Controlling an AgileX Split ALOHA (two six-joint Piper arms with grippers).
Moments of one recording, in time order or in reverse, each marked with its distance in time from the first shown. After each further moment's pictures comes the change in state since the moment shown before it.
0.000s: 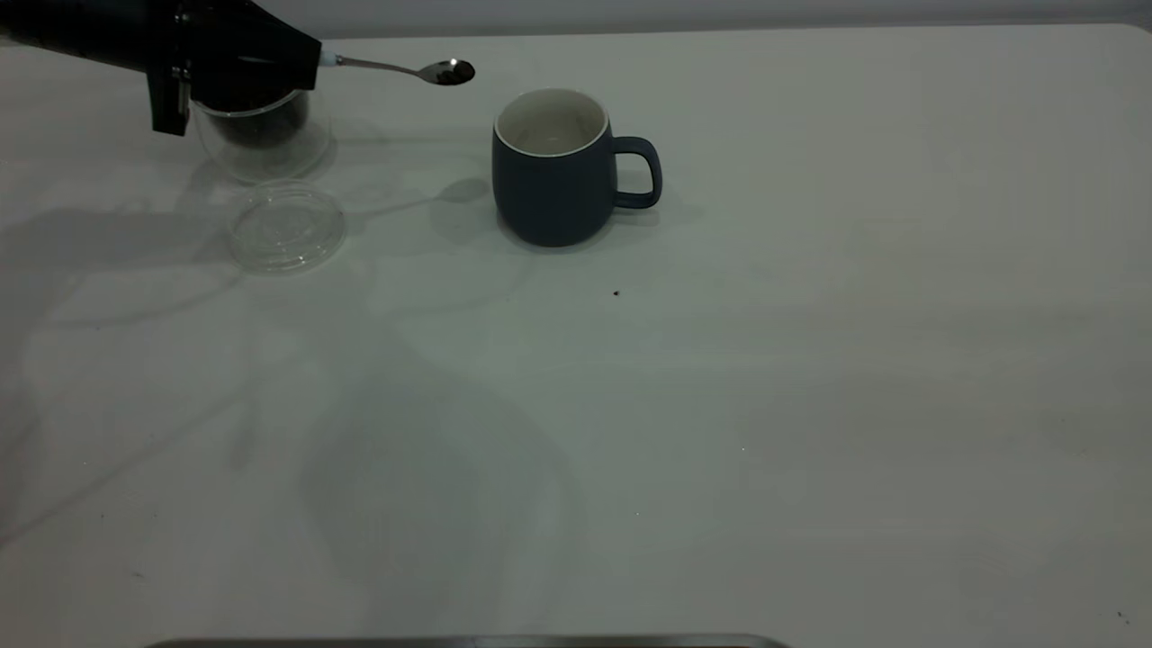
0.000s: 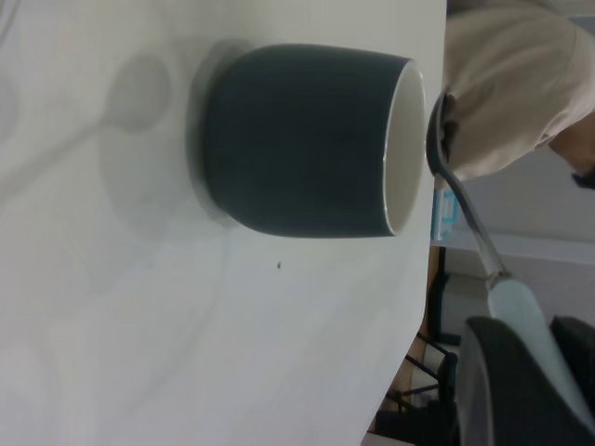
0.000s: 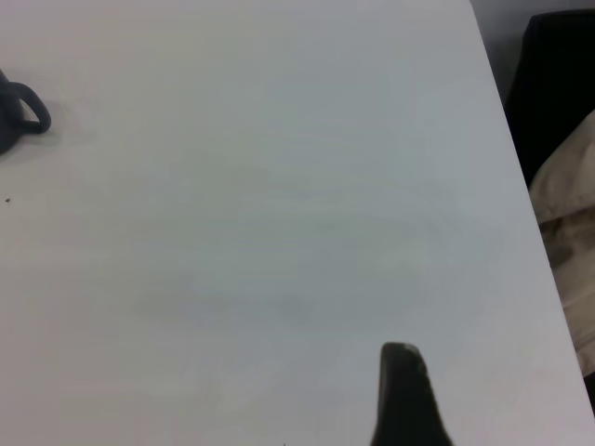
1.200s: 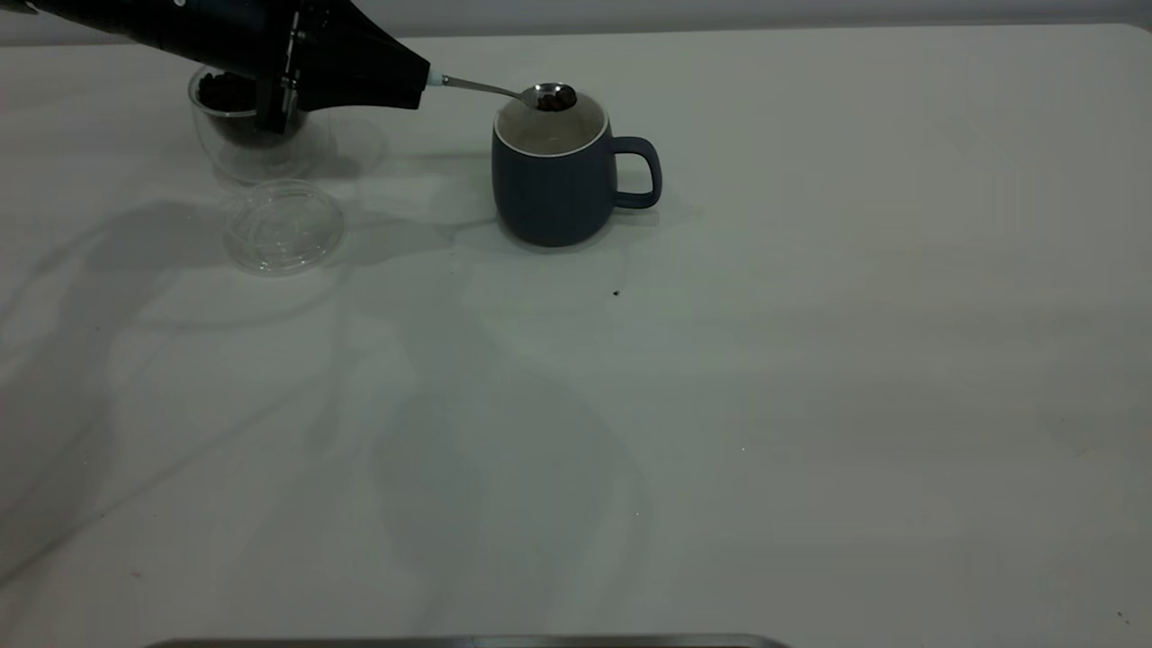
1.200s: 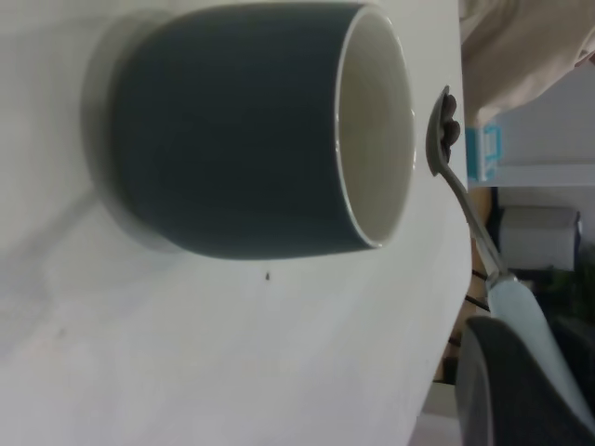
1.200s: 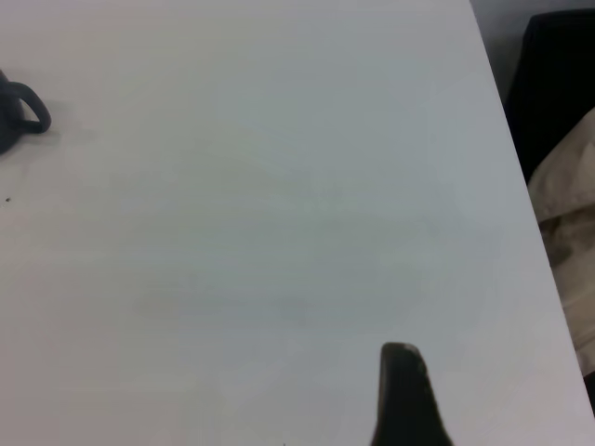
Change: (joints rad) left arm -0.144 0.000 0.000 -0.011 -0.079 0.102; right arm 0.000 0.000 0.000 0.000 0.000 0.000
